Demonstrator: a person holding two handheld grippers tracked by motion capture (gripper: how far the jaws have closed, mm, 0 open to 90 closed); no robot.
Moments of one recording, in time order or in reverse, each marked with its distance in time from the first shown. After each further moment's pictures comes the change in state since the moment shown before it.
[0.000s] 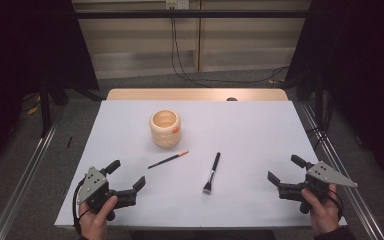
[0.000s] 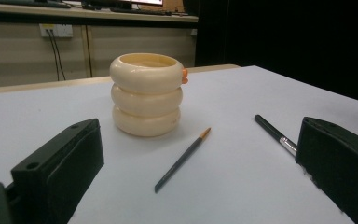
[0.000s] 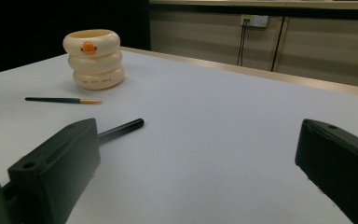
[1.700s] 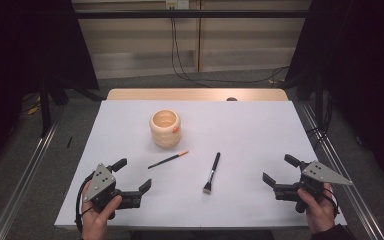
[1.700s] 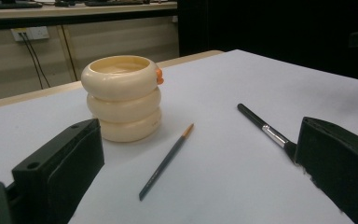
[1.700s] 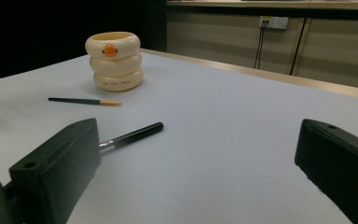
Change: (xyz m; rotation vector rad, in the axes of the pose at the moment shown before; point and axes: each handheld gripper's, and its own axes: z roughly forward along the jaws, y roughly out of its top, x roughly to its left) left arm -0.013 0.017 0.006 0.070 -0.062 0.109; right arm 0.006 0.003 0.007 -0.009 0.071 -0.013
